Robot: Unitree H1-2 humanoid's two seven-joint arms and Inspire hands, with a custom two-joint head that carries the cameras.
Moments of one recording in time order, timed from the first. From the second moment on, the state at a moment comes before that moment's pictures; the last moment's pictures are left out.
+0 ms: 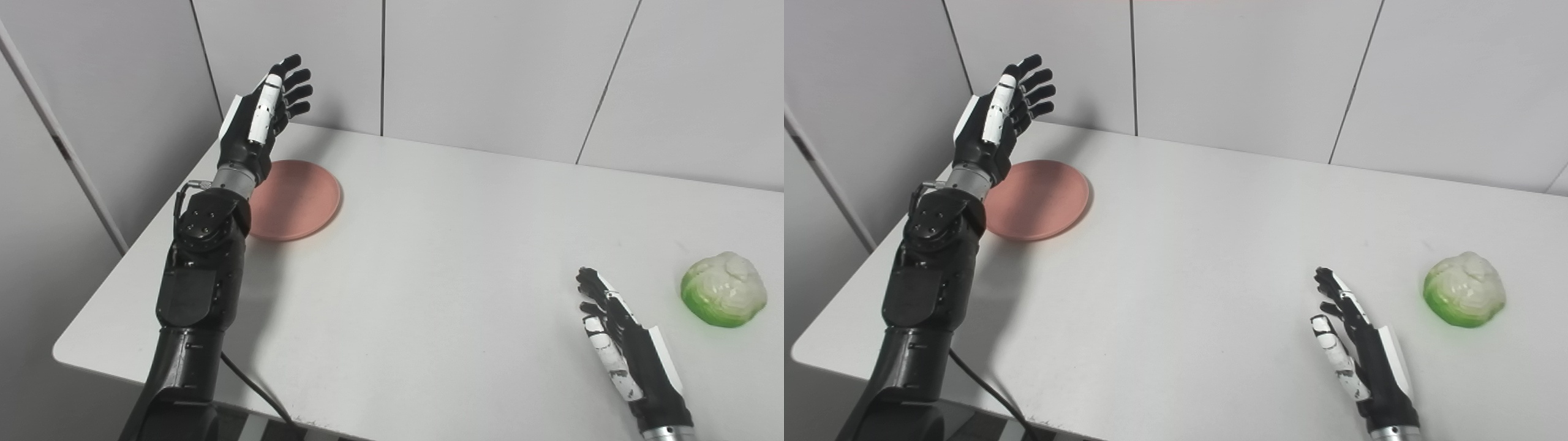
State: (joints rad) left arm -0.47 0.30 0.31 0.08 -0.19 0.19 -0.09; right arm -0.04 -0.17 0.11 -0.01 -0.19 -0.22 0.10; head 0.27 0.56
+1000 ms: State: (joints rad) left arm -0.47 0.39 0.42 0.26 -0.28 0.12 -0.05; right arm -0.04 -0.18 0.11 -0.01 -0.17 -0.22 0.11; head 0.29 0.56
